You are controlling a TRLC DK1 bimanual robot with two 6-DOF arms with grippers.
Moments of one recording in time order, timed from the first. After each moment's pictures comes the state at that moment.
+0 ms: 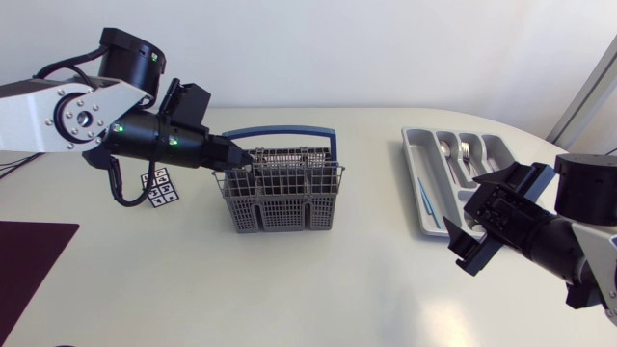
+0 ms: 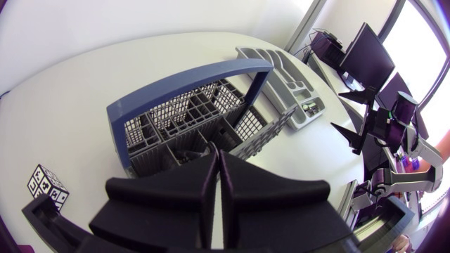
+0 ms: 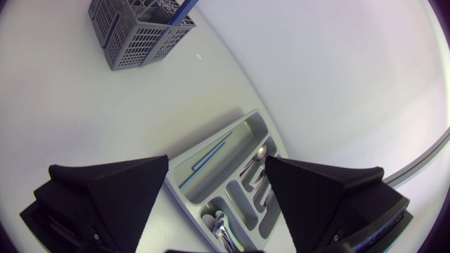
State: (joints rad) left arm -0.30 1.49 1.07 -0.37 0.45 0.02; right arm 0.19 0.89 0.41 -0.06 0.08 -0.89
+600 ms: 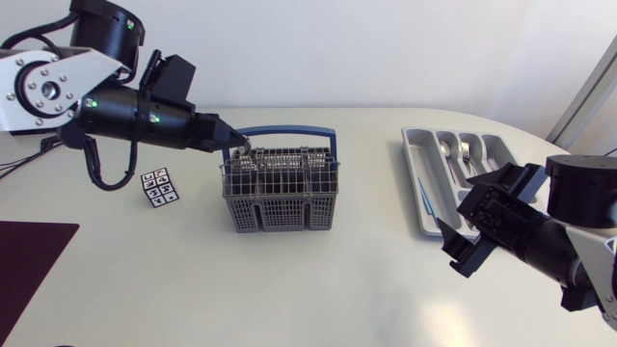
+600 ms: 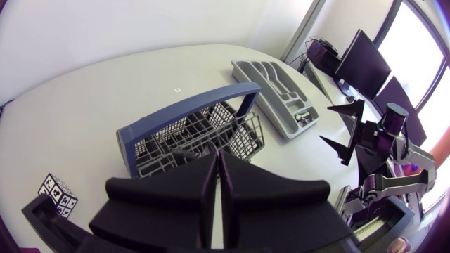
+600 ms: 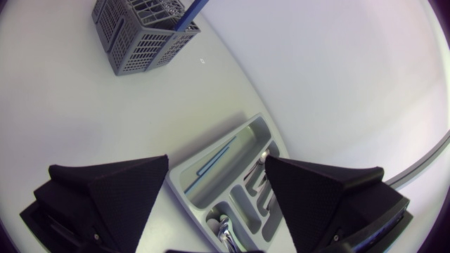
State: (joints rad) left arm -0.29 1.44 1.15 -0.46 0.47 0.02; right arm 0.24 0.89 0.41 -0.07 0.11 -0.86
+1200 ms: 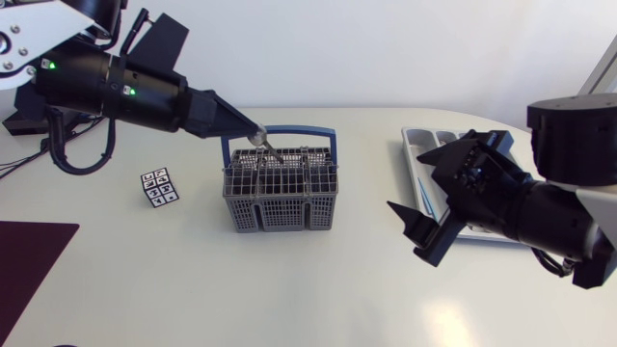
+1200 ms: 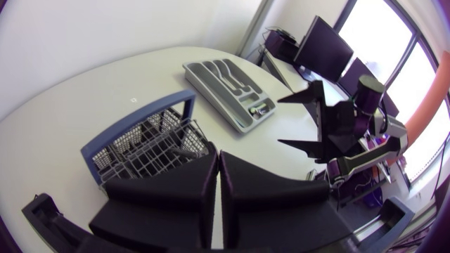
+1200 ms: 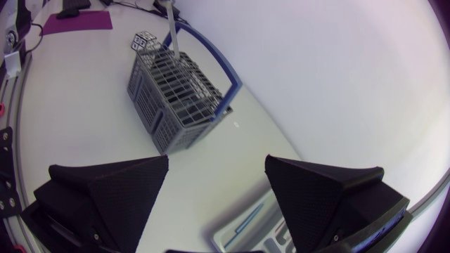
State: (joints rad) left arm -0.34 1.39 1.27 -0.66 0.64 0.11; right arm 0.54 0.94 0.66 -0.25 0.04 -0.61
